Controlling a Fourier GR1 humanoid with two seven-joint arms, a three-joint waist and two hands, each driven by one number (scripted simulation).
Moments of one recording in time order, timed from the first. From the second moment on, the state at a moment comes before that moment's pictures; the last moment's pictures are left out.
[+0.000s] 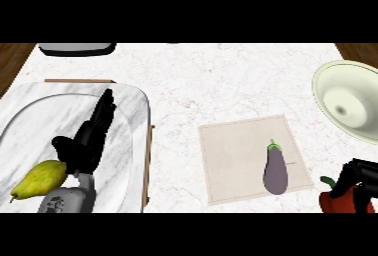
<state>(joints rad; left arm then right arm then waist) -0.12 0.06 -0.03 -1.54 -0.05 0.07 0.08 0.27 -0.58 0.07 -2.15 0.07 -0.03 -0.17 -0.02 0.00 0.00</state>
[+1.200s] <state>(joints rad) -0.16 0.05 -0.04 -1.53 -0.06 0.05 0.09 -0.28 -0.80 -0.20 -1.86 0.11 0.10 0.31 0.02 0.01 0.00</state>
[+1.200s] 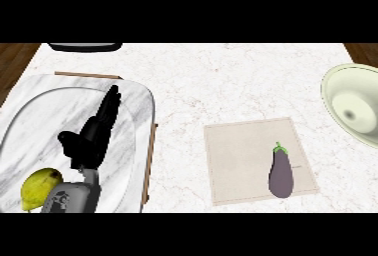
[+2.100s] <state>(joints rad) -0.16 0.04 -0.04 -1.53 -0.06 0.04 0.08 -0.55 -0.75 -0.15 -0.90 0.48 -0.09 -0.23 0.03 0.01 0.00</state>
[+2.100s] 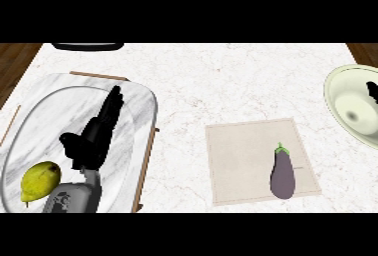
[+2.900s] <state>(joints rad) -0.17 0.03 -0.05 -1.54 -0.07 0.05 0.09 -0.72 -0.76 -0.28 -0.39 0.38 0.14 -0.62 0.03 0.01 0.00</state>
